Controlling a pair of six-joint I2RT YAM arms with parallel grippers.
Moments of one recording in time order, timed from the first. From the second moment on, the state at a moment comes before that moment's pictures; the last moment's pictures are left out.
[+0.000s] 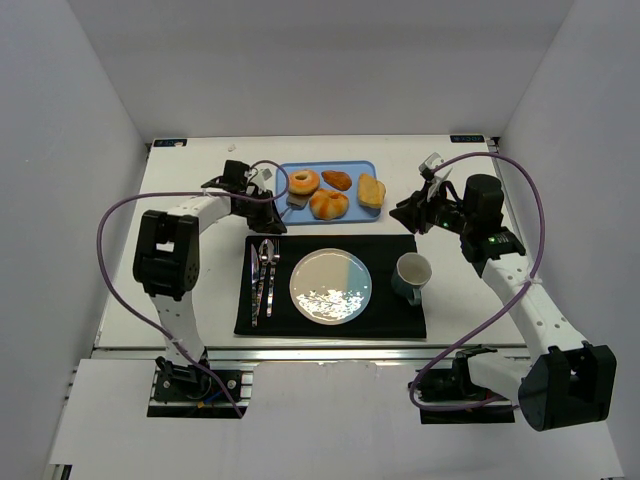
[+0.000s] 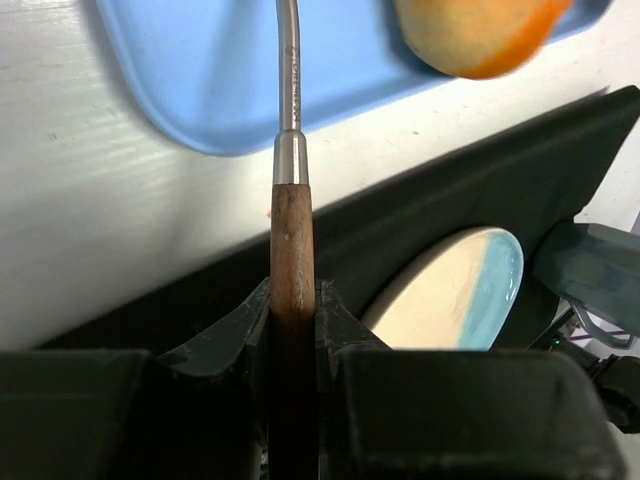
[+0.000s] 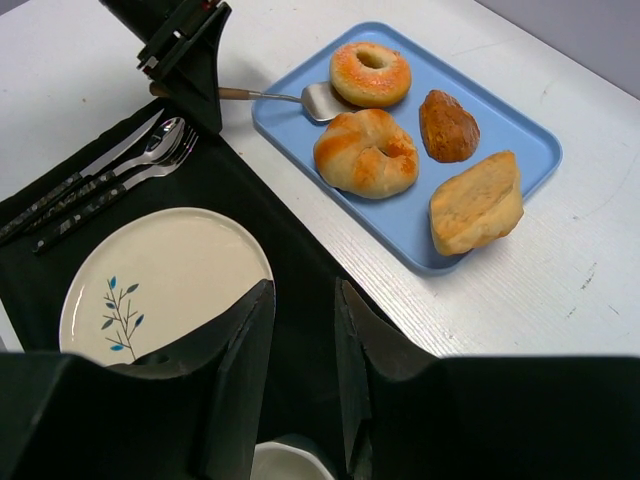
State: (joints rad) left arm -0.19 1.99 1.36 -0.45 0.56 -0.33; right arm 0.20 1.12 0.89 -0.08 -0.70 -0.16
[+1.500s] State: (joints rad) left arm -0.83 1.12 0.83 -0.83 0.22 -0.61; right arm 0.20 1.12 0.87 -0.09 -0.72 -0.22
